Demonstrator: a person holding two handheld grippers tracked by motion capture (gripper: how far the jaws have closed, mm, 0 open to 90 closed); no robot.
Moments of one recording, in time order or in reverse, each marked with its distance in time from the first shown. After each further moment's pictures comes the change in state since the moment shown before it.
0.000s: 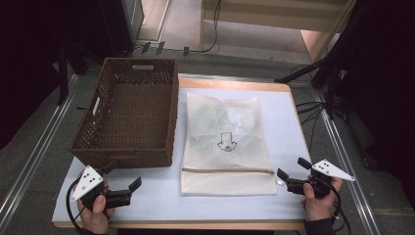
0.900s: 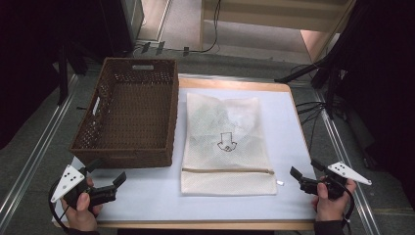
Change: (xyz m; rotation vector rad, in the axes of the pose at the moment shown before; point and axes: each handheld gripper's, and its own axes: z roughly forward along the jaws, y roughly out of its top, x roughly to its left) left arm 0.022 0.001 -0.013 -0.034 0.067 -0.021; right arm -0.029 -0.004 -0.018 -0.037 -0.055 0.062
